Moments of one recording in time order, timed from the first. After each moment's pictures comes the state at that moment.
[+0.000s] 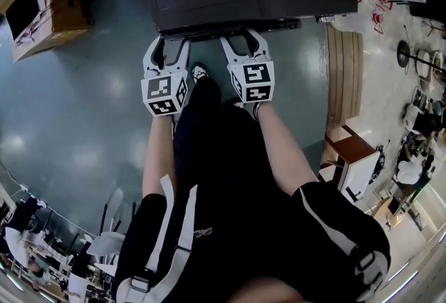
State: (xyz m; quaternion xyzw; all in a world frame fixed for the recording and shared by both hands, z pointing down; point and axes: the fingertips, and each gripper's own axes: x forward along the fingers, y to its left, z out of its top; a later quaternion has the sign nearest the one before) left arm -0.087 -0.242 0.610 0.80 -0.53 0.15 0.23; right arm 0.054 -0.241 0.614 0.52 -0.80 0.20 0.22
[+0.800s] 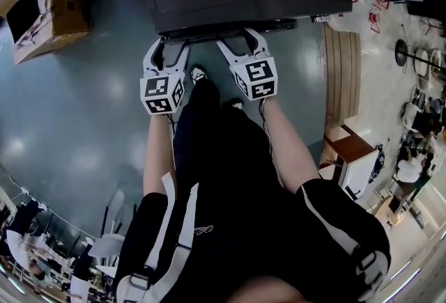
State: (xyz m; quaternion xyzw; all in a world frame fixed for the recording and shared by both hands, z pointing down) left arm -0.084 -0.238 0.616 0.82 -0.50 0.15 0.24; right arm 0.051 -0.241 0.610 0.46 -0.84 0.20 0.22
